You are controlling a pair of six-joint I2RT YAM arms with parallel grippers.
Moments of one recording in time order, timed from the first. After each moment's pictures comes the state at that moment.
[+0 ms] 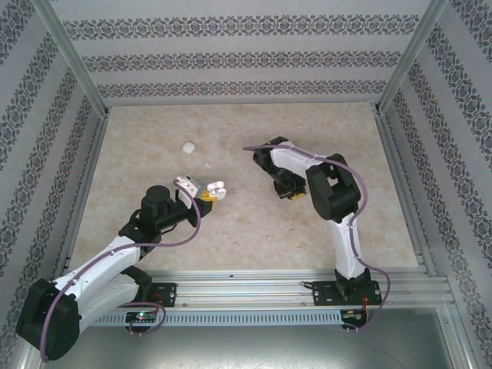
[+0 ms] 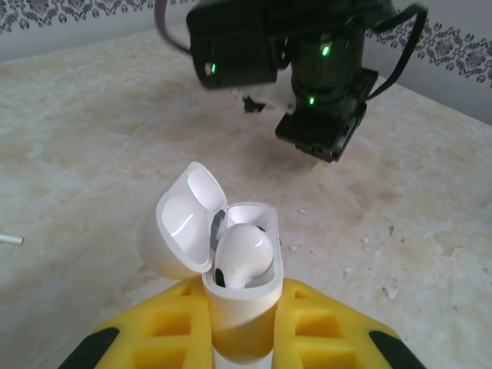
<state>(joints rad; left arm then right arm) -0.44 0.91 0.39 0.18 0.39 0.00 0.54 2.21 1.63 -1.37 0.43 0.50</state>
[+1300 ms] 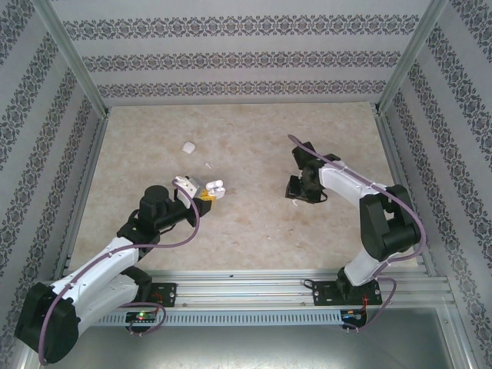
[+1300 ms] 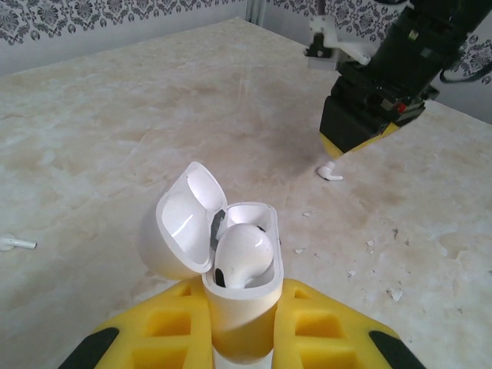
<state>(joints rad) -0.44 0.89 0.40 0.15 0.38 0.02 0.33 1.65 1.04 -0.75 -0.12 0.59</state>
